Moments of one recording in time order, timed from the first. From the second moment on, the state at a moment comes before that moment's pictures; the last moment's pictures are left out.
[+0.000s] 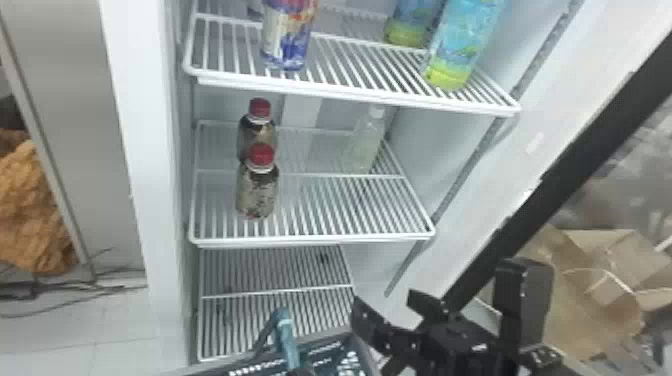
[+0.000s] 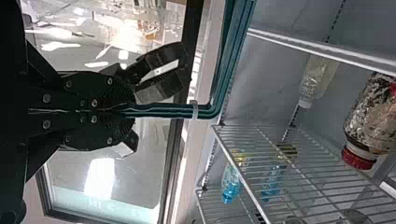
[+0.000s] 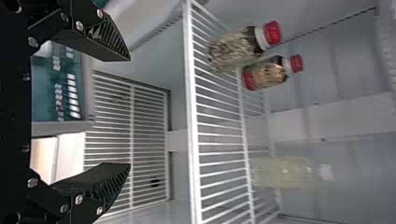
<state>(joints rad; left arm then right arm) 0.38 0.29 -0.40 -1.75 1.67 0.79 -0.64 0.72 -0.09 -0.27 -2.75 -0.41 1.04 0.10</state>
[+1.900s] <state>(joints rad) 0.38 0.29 -0.41 -1.74 1.68 0.80 -0.63 0.21 -0.13 -0.13 -1.96 -0.28 0.21 0.10</state>
